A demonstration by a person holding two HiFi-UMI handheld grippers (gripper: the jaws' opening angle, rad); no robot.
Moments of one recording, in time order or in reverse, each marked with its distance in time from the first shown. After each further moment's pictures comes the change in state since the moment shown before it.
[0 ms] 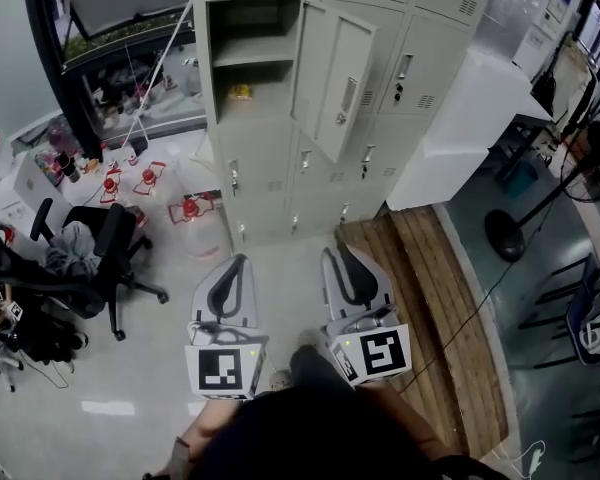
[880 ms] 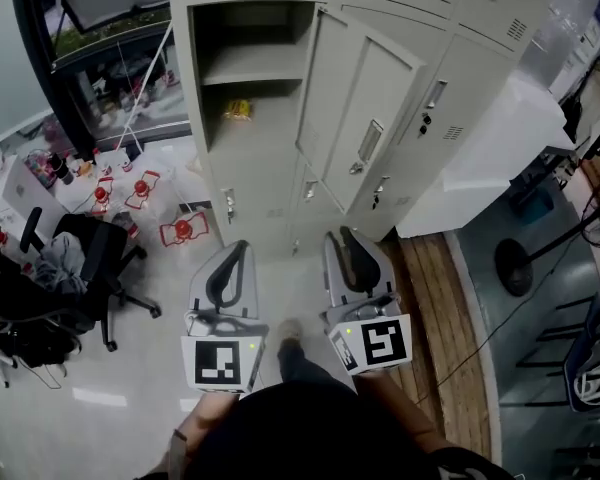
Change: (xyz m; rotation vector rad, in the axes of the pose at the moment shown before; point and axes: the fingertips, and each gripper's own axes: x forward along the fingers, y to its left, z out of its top) left arm 0.184 0.045 -0.003 0.013 -0.015 0.032; right arm 0.173 -0.101 -0.026 0.006 -0.036 0.031
